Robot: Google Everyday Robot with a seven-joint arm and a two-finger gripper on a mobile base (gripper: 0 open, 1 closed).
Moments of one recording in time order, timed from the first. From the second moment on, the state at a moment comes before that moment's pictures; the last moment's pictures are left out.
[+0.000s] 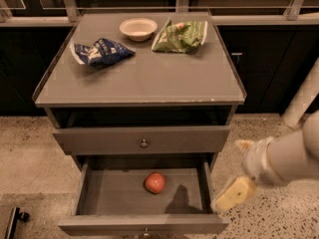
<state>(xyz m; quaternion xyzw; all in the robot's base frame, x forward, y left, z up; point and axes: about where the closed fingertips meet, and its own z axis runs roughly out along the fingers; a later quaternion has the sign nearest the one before) 0.397 -0.179 0.747 -0.47 0.84 0.13 0.24</state>
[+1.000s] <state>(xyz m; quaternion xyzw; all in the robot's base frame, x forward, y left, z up) 0.397 -0.138 0.674 -0.42 0.83 0.19 0.31</state>
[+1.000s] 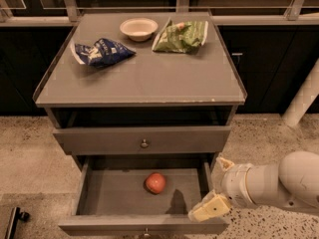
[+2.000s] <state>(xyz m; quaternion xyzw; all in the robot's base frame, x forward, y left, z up) 0.397 -0.131 0.599 -0.33 0.86 0.17 0.35</state>
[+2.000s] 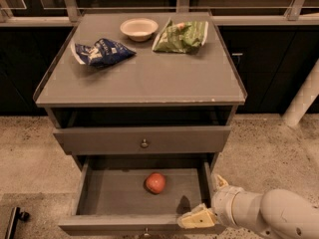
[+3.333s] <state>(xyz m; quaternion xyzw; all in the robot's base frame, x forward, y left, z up) 0.456 -0.088 0.544 -0.31 0.84 0.20 0.40</state>
